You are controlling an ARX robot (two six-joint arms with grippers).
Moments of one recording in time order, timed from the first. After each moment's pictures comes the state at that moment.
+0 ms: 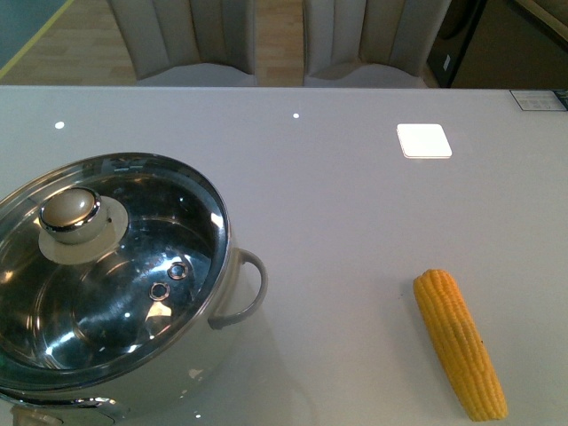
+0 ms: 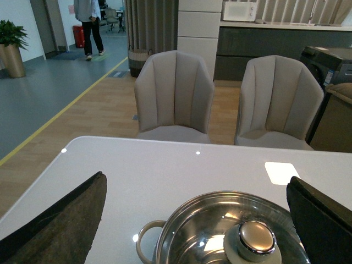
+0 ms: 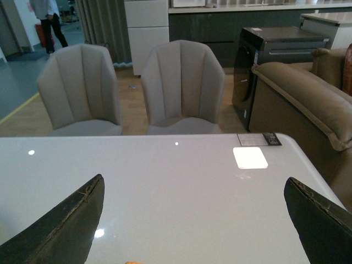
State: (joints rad) left arm 0.00 0.01 0.01 0.00 0.00 -0.01; right arm 0.00 0.01 0.02 0.00 0.00 0.00
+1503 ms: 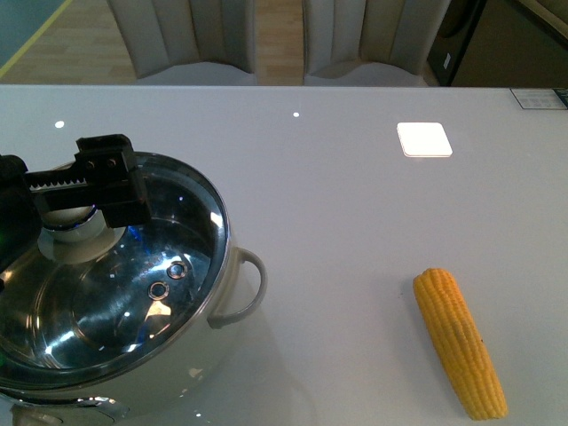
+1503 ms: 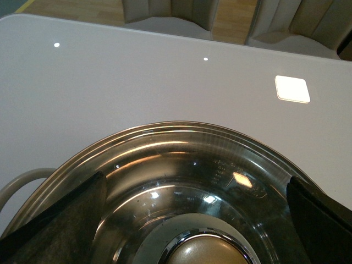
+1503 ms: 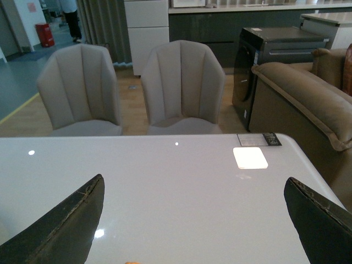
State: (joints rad) left arm -0.37 1.84 0.37 1.03 -0.37 -0.26; right arm 0.00 0.01 0.02 0.00 0.00 0.00
